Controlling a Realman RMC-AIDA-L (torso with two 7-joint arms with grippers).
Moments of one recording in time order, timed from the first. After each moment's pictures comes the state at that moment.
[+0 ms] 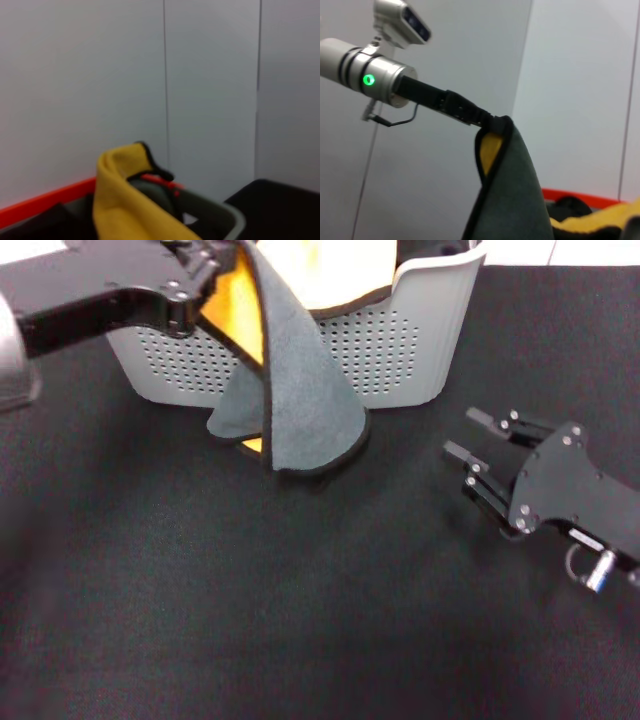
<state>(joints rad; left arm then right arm) 0.01 -2.10 1.31 1.83 1.76 1.12 -2.03 0.34 2.03 -1.88 -0.40 2.71 1.45 -2.76</state>
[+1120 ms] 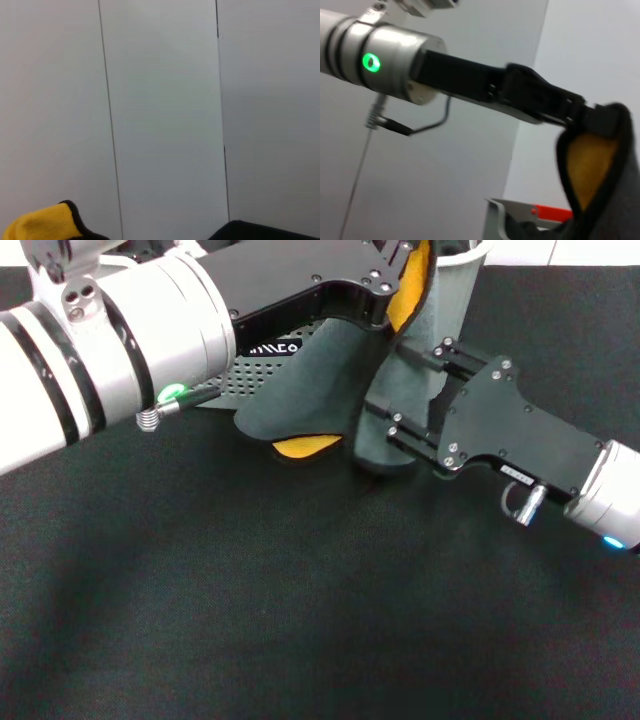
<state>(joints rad) -0.01 -2.10 1.77 1.86 1.83 0.69 -2.04 0.40 2.03 -1.97 -0.60 2.78 1.22 -2.75</state>
